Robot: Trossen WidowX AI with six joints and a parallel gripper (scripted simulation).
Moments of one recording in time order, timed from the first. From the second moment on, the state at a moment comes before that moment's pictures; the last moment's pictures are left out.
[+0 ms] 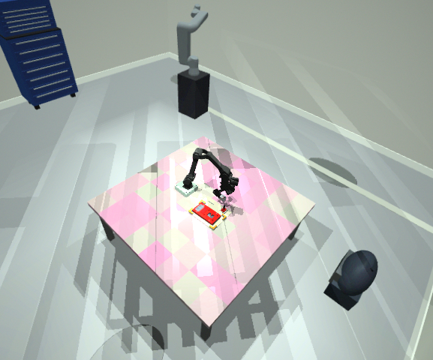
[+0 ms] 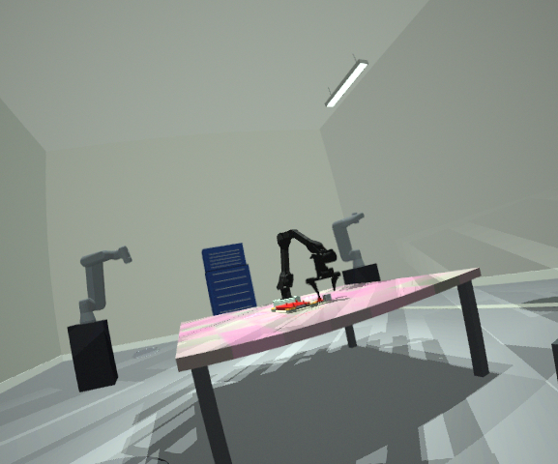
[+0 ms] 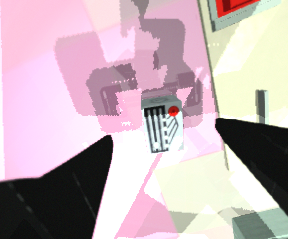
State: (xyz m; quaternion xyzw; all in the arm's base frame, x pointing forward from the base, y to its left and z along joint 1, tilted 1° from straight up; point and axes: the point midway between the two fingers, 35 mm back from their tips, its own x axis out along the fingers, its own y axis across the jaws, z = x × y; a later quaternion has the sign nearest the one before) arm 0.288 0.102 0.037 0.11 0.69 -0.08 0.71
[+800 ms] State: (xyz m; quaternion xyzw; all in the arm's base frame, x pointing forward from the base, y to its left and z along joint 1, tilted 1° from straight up) arm 0.287 0.102 0.021 0.11 0.69 -0.08 0.71
